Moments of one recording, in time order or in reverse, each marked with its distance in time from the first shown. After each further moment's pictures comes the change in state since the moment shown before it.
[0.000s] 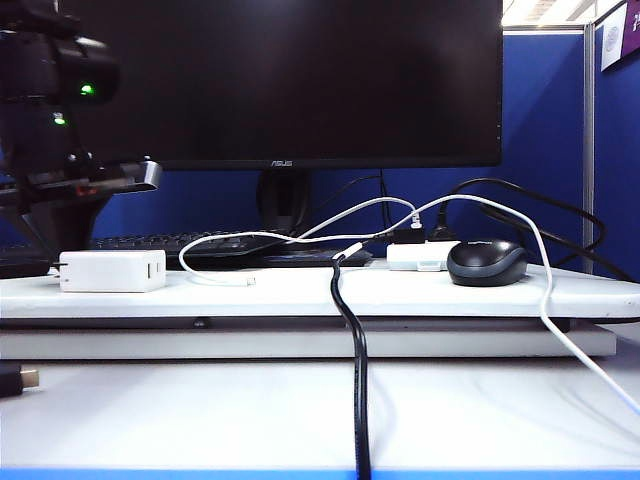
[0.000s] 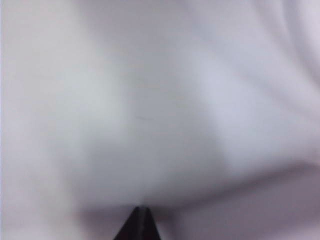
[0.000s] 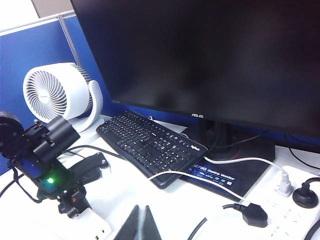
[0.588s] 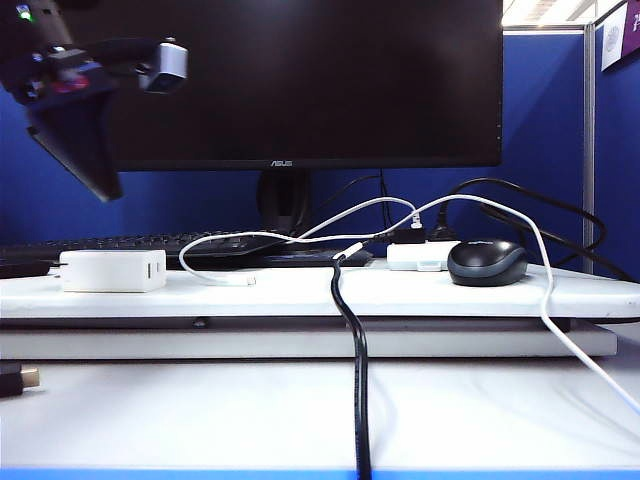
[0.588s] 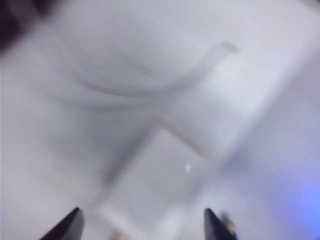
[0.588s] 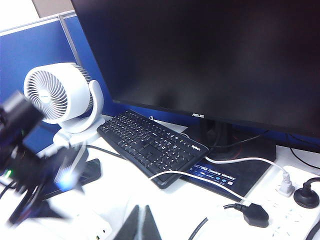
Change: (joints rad) left arm -0.051 -0.200 0.005 -0.083 0.205 0.565; right arm 0.000 0.000 0.000 0.000 -0.002 0.002
